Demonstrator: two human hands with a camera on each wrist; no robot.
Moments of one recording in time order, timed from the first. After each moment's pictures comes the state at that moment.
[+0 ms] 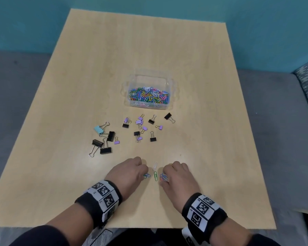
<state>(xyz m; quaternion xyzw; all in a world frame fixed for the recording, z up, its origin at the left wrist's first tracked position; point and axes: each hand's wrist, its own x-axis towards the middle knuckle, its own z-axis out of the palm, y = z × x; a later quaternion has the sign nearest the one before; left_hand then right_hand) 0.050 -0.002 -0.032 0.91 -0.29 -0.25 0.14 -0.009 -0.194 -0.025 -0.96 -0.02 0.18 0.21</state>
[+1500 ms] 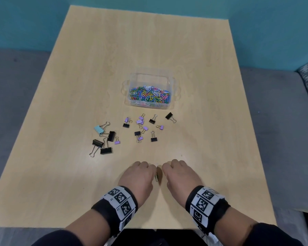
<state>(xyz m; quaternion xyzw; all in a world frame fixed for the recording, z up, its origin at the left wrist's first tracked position) 0.033 -0.042 -0.014 0.94 -0.23 -0.24 0.09 0.008 -0.202 -0.022 -0.96 -0.11 0.21 0.11</state>
